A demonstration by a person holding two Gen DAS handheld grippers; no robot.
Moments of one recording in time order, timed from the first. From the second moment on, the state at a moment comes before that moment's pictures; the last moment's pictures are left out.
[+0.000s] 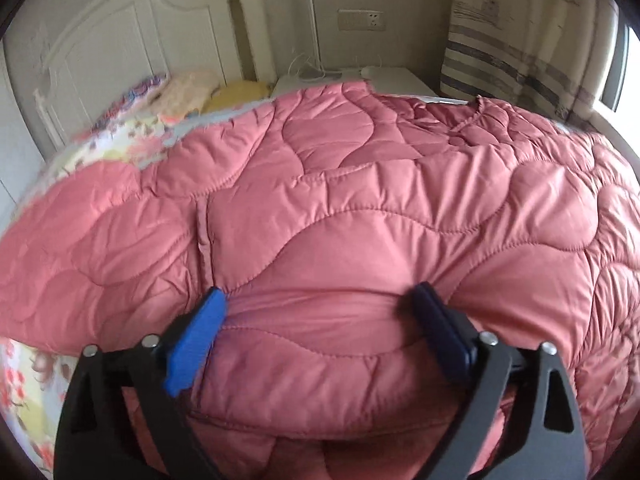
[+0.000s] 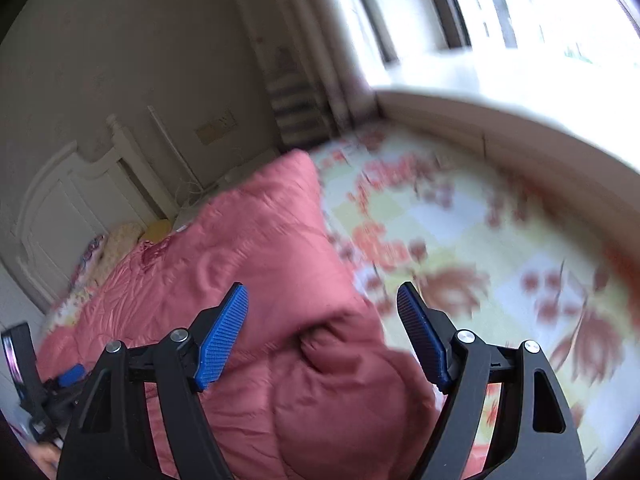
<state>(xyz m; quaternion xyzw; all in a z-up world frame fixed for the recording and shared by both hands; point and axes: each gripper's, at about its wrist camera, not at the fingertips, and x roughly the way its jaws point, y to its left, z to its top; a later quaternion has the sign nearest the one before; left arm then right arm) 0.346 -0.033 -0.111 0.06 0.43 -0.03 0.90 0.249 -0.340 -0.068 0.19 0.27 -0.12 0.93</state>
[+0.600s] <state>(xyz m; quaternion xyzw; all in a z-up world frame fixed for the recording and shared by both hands) 0.348 -0.029 -0.113 0.05 0.43 -0.03 0.90 0.333 -0.328 -0.066 0.09 0.39 -0.06 0.91</state>
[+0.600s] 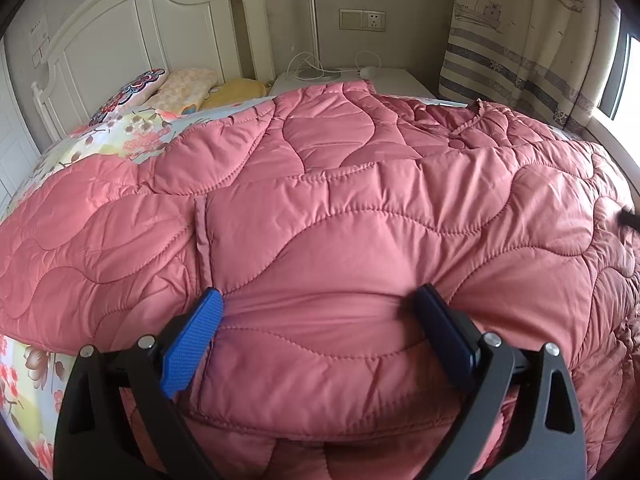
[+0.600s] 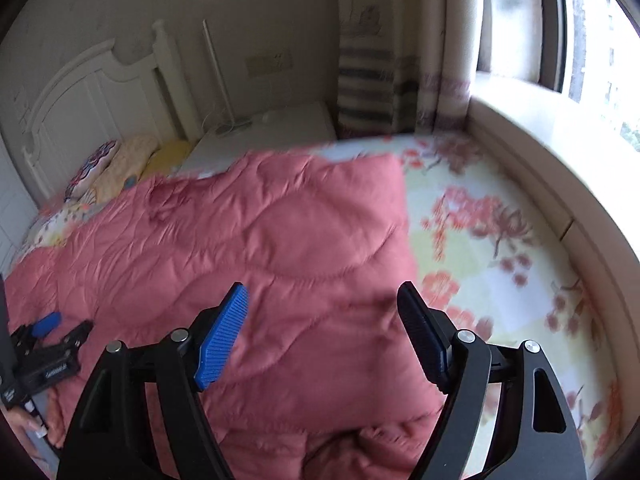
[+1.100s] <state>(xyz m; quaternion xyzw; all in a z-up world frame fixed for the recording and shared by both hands) 0.349 -0.028 -0.113 0.05 0.43 -0.04 0.90 0.406 -0.338 -0.082 0.06 0.49 -0.04 0.87</state>
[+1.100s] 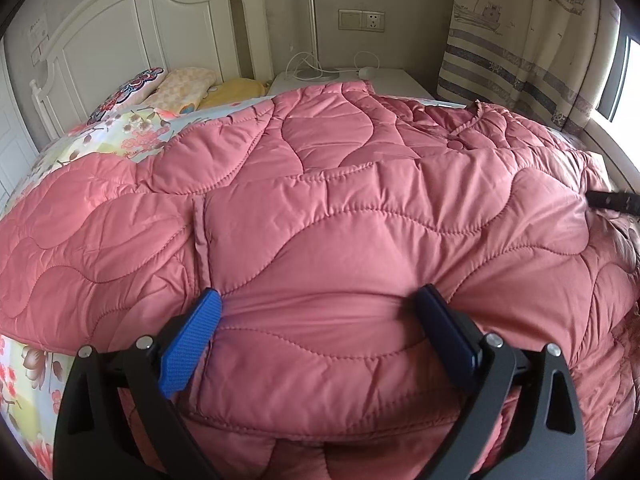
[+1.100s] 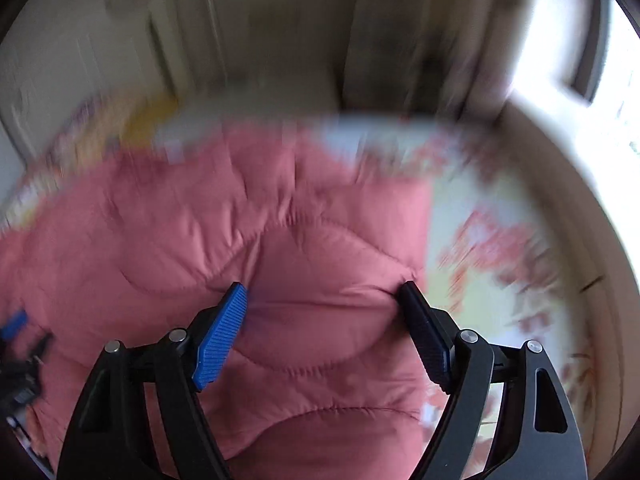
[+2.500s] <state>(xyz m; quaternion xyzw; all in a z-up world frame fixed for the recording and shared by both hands) 0.349 -0.029 -0.114 0.04 0.43 -0.04 0.90 0.354 -0.265 -0.056 -0.01 0.44 -0.04 0.90</state>
